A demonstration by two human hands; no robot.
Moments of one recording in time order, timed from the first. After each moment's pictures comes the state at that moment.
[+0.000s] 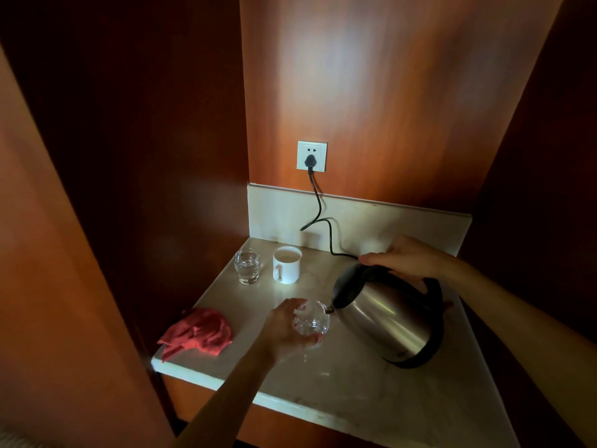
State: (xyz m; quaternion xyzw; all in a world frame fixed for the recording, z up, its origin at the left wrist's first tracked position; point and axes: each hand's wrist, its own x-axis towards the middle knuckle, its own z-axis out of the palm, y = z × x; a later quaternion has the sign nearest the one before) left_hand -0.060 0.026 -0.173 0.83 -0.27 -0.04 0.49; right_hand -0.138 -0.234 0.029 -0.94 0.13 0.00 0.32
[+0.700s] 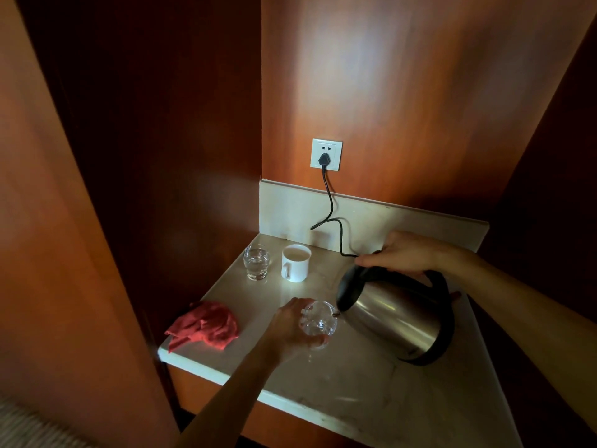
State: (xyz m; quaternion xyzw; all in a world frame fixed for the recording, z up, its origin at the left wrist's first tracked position) left_hand -0.059 0.030 -0.174 0.85 -0.27 -0.02 0.45; right_hand -0.117 -0.212 0.054 -0.98 0.07 0.06 0.18
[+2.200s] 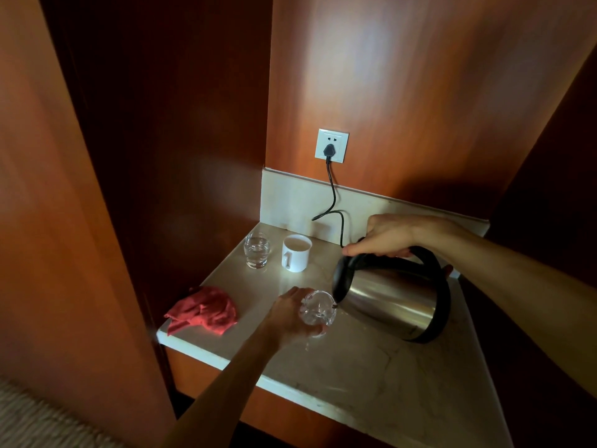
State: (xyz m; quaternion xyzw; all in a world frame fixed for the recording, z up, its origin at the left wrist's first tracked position) left_hand -0.062 0.031 -0.166 0.86 -0.28 -0.02 0.43; right_hand -0.097 -0.176 0.080 -0.99 0.05 0.14 0.07
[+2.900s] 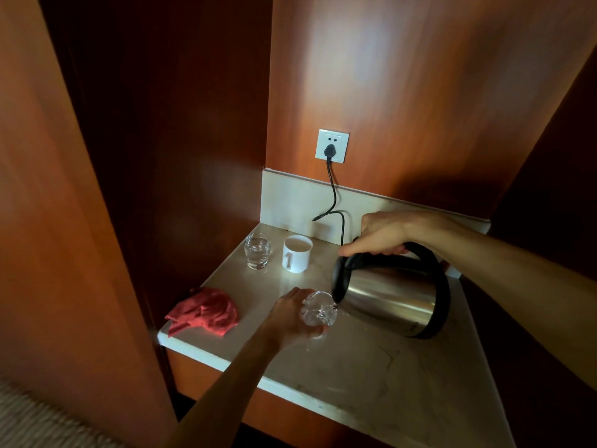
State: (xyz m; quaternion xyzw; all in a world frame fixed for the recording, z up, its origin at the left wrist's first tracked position) left_hand -0.058 0.031 -0.171 0.85 -0.28 -0.02 0.43; right_hand -0.091 -0.161 0.087 -0.99 0.05 0.16 0.03
